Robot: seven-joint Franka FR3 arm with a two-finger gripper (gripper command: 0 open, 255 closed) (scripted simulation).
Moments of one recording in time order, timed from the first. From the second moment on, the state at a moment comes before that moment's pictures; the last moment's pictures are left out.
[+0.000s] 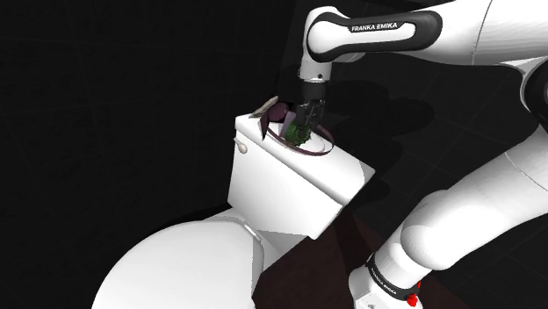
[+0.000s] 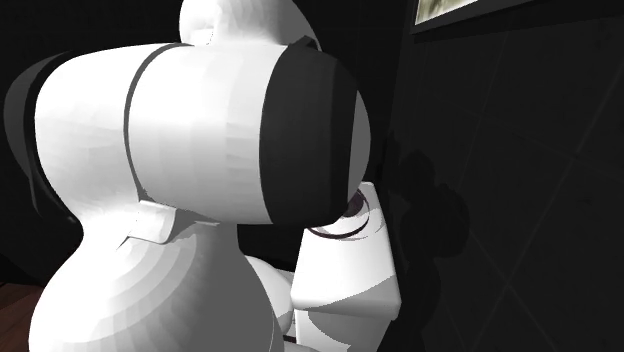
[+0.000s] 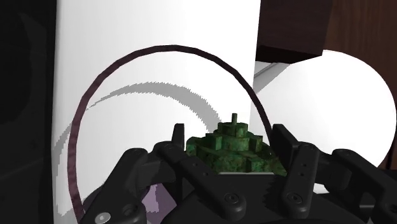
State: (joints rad) arm -0.03 -0.24 0.02 -2.12 -0.02 1.62 -0.16
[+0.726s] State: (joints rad) arm -0.03 -0.25 0.02 -1.98 -0.02 1.48 -0.16
